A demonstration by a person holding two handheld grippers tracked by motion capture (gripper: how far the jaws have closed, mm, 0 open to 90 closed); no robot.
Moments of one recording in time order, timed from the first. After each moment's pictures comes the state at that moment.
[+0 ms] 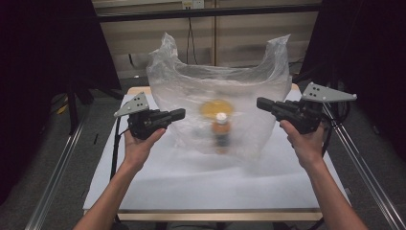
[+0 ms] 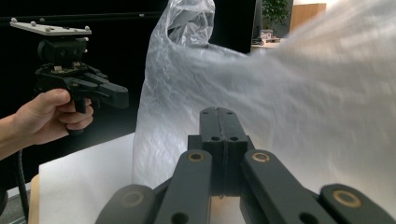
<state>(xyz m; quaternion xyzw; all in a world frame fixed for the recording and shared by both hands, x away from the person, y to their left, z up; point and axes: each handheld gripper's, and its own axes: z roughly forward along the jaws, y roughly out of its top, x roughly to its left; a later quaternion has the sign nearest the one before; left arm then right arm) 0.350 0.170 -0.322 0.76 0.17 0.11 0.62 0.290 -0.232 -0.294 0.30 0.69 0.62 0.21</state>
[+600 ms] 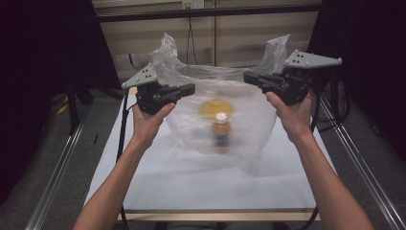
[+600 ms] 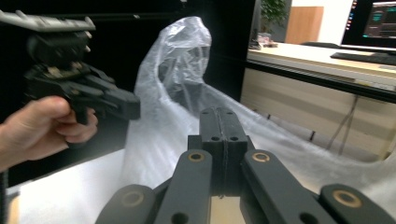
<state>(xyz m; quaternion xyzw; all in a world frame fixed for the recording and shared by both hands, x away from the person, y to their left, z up) 0.383 0.141 -0.270 0.74 0.16 0.12 0.64 0.330 -0.203 -0.244 0.30 0.70 0.60 0.23</state>
